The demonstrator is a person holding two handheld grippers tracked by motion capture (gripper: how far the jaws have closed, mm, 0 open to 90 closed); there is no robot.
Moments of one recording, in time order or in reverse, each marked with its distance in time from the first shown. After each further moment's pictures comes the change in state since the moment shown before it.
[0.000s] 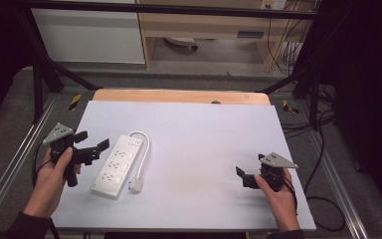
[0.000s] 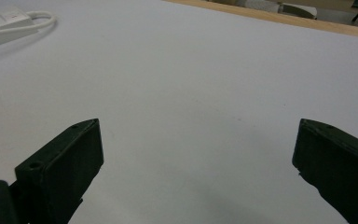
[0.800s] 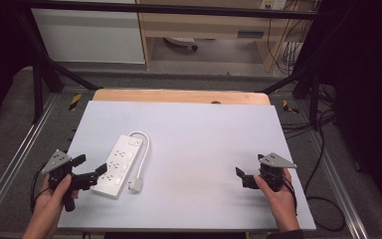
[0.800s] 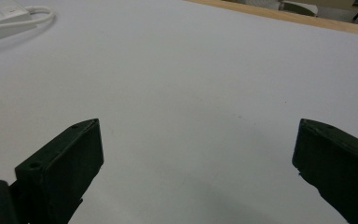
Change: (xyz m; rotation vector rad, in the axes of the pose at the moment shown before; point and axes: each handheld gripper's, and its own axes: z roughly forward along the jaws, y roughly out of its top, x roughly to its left) left arm -0.004 -0.068 -0.017 0.035 0.002 -0.007; right arm 0.001 -0.001 0.001 0.012 -0.001 -0.007
